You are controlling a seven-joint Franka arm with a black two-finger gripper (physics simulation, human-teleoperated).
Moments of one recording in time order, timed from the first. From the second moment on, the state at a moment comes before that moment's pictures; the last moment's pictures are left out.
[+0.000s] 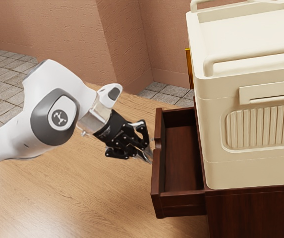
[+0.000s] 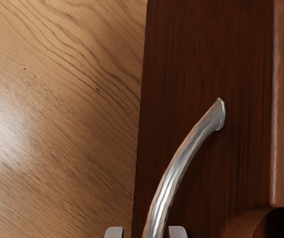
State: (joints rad) arm 0.21 -0.22 -0.20 -2.13 -0.56 2.25 -0.42
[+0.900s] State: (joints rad) arm 0.21 -0.35 -0.08 -2.24 -0.48 2.20 -0.40
